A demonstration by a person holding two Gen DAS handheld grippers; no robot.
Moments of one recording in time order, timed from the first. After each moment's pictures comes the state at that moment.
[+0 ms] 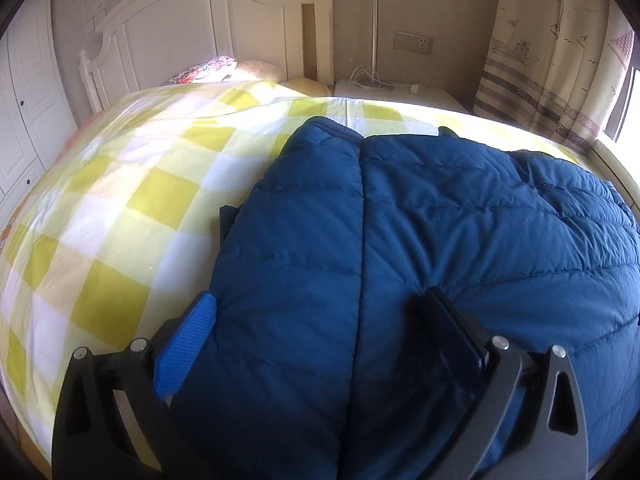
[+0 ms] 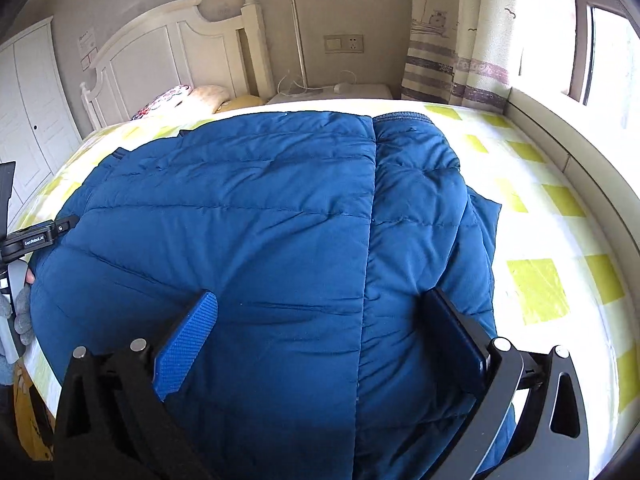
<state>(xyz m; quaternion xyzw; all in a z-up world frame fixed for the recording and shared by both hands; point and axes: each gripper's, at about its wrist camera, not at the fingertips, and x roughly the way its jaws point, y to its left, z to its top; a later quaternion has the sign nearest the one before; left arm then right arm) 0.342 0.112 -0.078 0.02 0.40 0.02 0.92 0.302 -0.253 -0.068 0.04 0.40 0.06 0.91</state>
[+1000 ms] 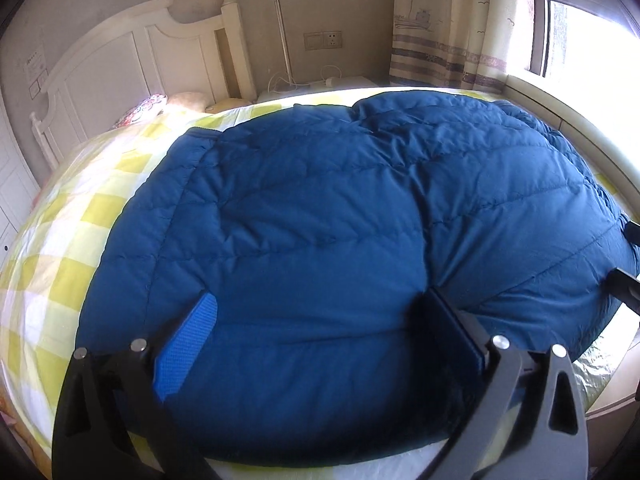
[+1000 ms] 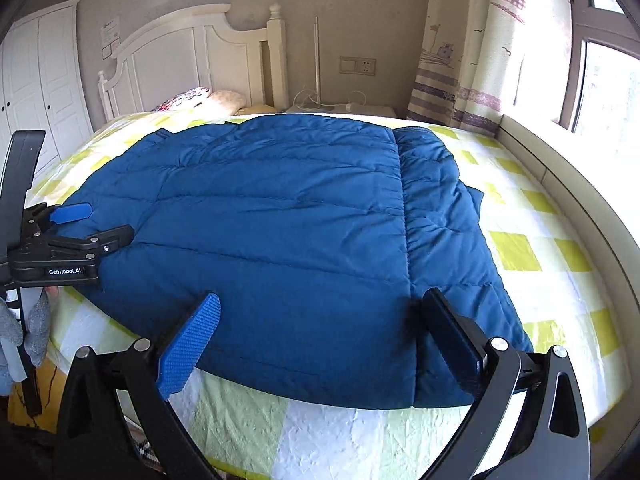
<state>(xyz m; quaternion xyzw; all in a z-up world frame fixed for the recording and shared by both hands) 0.250 0.021 -0.081 0.09 0.38 -0.08 0.91 0.212 -0.234 -0.049 0.03 0.36 0.05 0.93</state>
